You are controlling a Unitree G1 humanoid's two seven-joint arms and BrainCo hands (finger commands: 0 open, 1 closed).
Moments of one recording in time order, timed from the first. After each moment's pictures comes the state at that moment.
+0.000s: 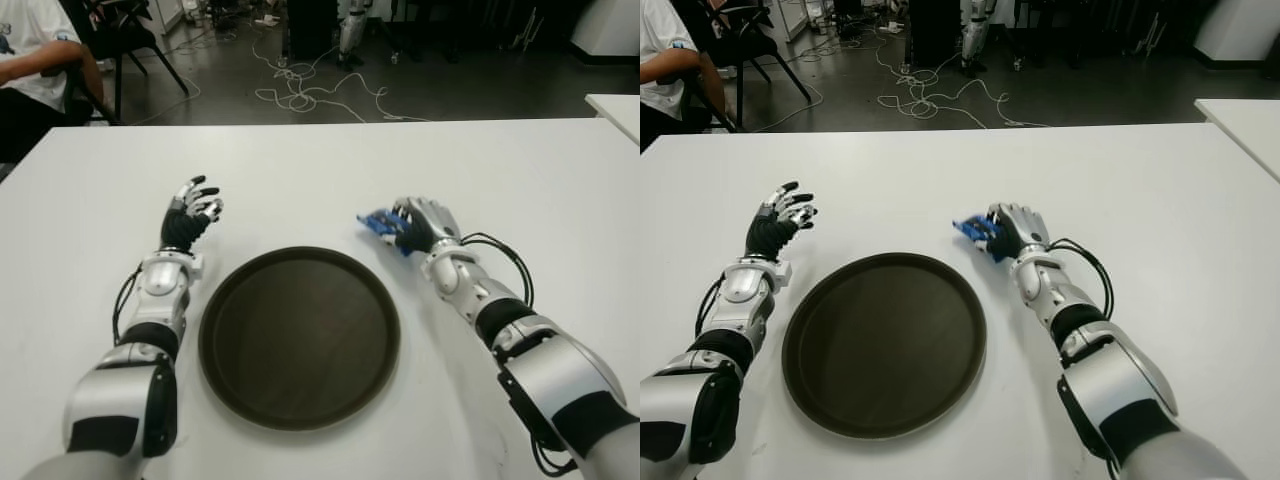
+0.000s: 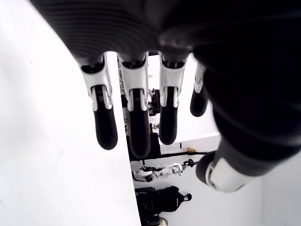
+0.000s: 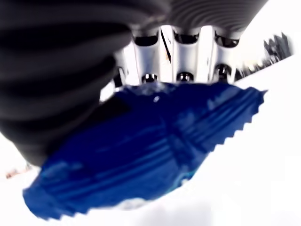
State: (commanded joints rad) left arm -0.69 0.18 0.18 1.25 -0.01 -0.50 -0.04; right arm -0.79 -0.14 0.41 1.25 -0.60 -0.33 -0.54
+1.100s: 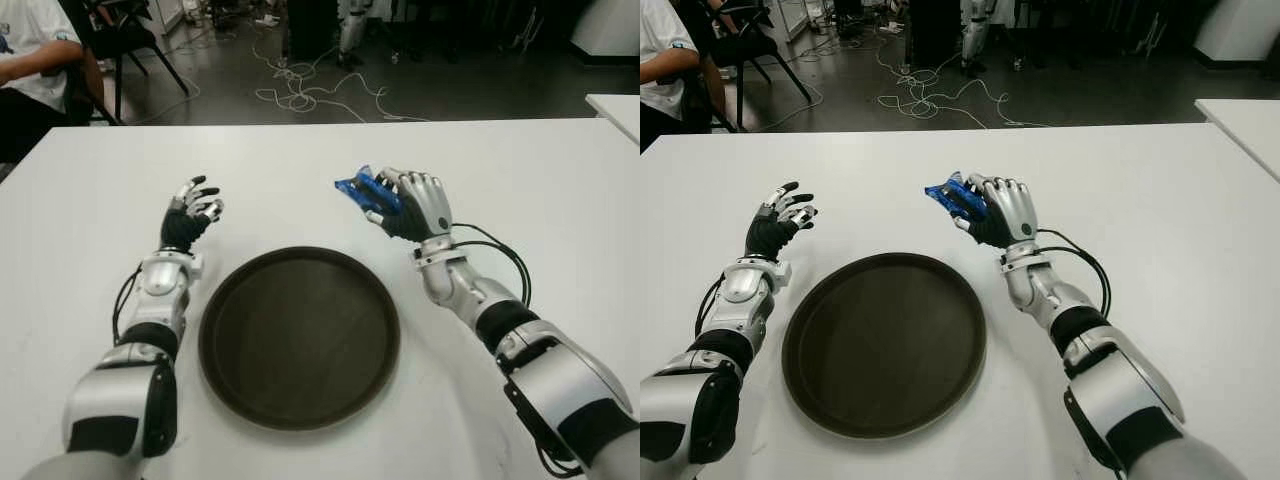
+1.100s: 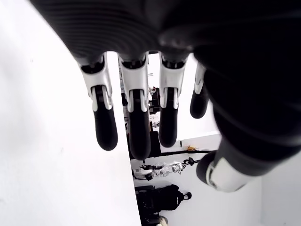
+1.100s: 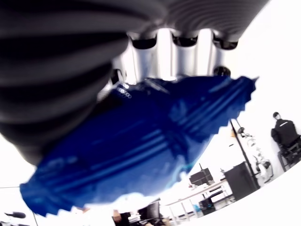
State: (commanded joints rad) left arm -0.69 0.18 0.19 1.25 -0.02 -0.50 -0.05; right arm -0.74 -0.17 0.51 1.12 -0.71 -0.51 -0.82
